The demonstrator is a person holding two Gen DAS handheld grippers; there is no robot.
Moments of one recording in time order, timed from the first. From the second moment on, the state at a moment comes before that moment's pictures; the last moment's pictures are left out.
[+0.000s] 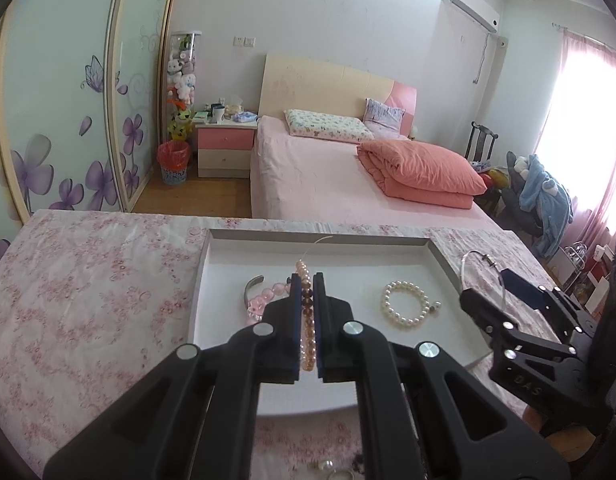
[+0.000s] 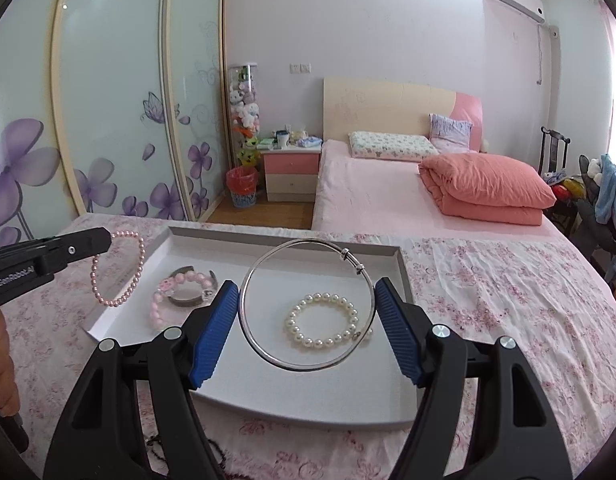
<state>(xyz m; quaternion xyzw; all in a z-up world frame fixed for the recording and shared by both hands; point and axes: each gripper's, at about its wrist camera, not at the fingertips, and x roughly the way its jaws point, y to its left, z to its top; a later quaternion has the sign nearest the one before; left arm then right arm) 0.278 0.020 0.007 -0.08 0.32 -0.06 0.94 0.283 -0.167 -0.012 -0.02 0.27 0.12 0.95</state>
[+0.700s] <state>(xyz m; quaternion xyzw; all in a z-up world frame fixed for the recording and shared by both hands) 0.335 0.018 -0.028 -0.09 0.35 -0.06 0.93 0.325 -0.152 -0.055 -0.04 0.36 0.10 0.93</state>
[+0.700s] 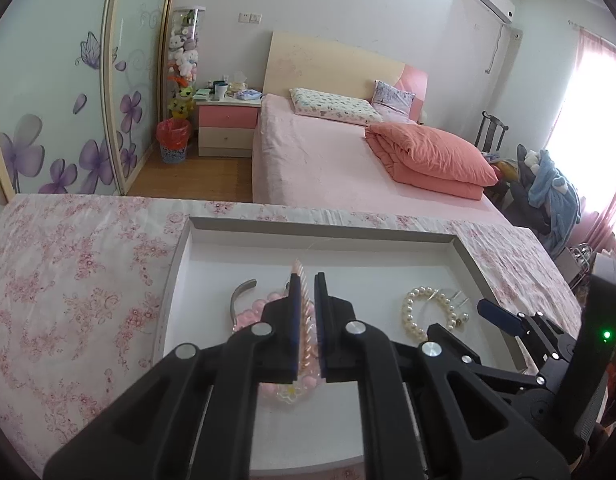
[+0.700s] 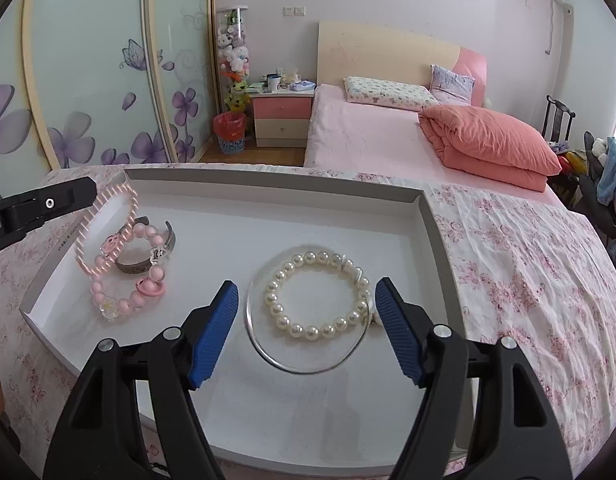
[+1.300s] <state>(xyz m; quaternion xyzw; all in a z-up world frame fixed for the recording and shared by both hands) 0.298 0.049 -0.024 -0.11 0.35 -0.03 0.93 0.287 -0.161 -0.039 -0.03 0.34 0.12 0.93</state>
